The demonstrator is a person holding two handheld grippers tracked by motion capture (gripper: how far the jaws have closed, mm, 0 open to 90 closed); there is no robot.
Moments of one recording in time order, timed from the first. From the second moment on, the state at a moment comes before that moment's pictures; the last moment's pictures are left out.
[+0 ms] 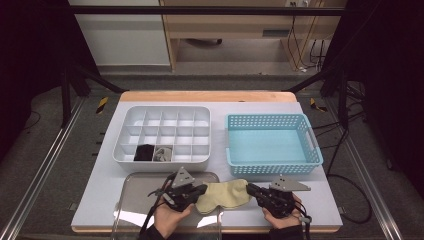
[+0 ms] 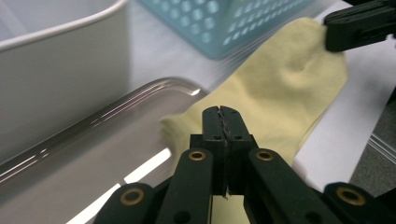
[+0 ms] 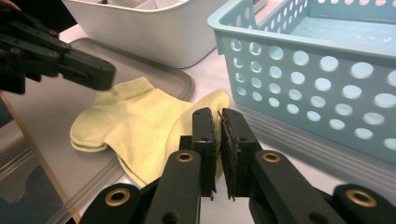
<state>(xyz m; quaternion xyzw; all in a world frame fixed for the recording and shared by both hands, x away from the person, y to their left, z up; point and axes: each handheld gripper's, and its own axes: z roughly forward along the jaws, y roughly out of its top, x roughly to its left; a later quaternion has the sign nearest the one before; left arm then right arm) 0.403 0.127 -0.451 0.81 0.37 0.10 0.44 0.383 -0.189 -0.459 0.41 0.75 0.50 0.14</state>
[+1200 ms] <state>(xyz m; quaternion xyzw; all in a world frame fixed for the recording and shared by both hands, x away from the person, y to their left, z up) 0.397 0.146 -0.476 0.83 0.38 0.09 0.41 0.389 -0.141 -0.440 0.34 0.79 0.50 0.10</state>
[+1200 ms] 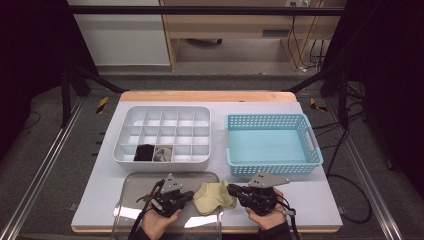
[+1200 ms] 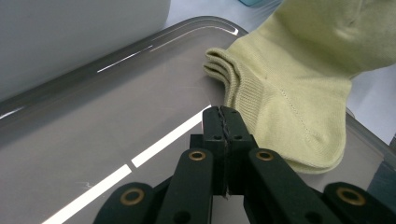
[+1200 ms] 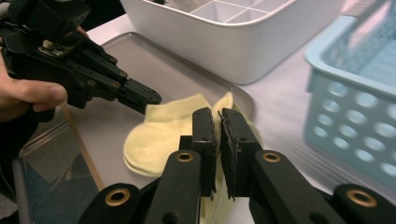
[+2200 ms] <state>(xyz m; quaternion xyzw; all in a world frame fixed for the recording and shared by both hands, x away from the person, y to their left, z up) 0.395 0.147 -0.478 0.82 0.38 0.07 0.41 0.394 -0.063 -0.468 0.29 0.84 0.45 0.07</state>
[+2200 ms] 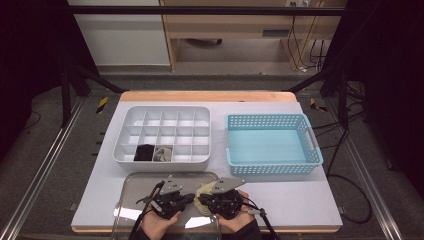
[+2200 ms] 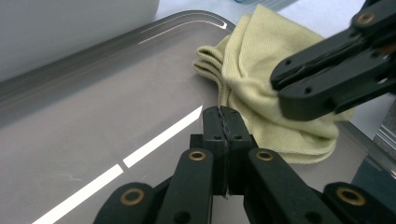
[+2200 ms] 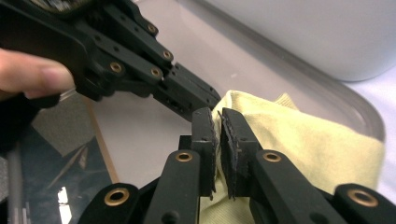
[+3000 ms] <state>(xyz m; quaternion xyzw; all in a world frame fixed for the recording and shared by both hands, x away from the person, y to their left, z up) 0.395 0.160 -0.467 0.81 0.39 0.08 0.43 0.385 -0.086 -0.472 0.30 0.83 0.46 0.06</state>
